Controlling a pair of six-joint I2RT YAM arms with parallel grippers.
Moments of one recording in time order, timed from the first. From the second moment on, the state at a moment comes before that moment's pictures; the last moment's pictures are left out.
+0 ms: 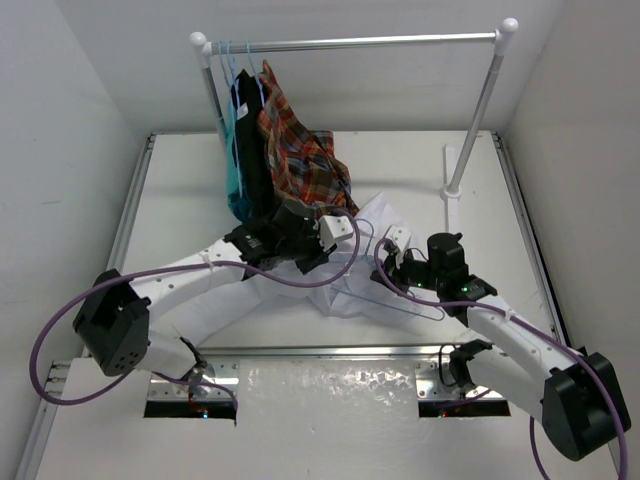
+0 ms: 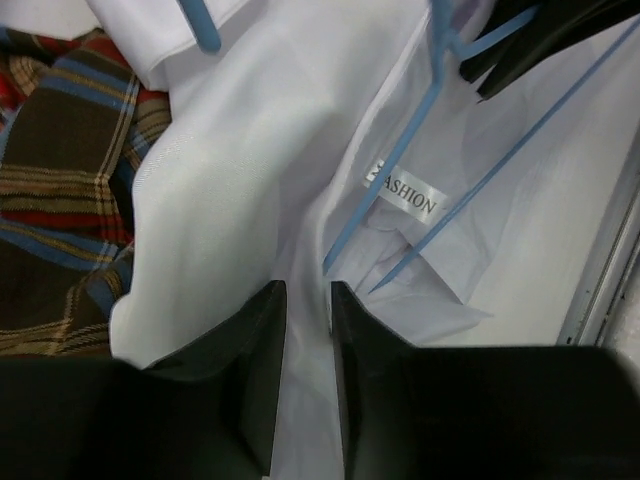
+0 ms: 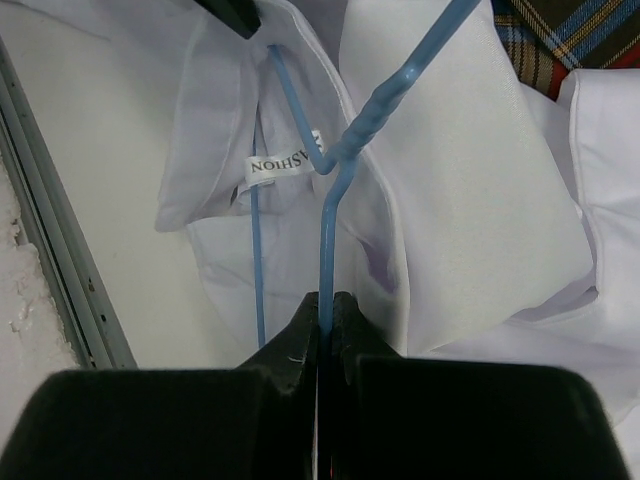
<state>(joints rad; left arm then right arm) -0.75 1.40 0.98 -0.29 0.27 0.31 0.40 0.95 0.36 0.05 -0.60 -0.24</state>
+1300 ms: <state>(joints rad) -0.82 1.44 1.18 -0.48 0.43 0.61 0.53 0.93 0.27 0.23 -0.43 -0.37</state>
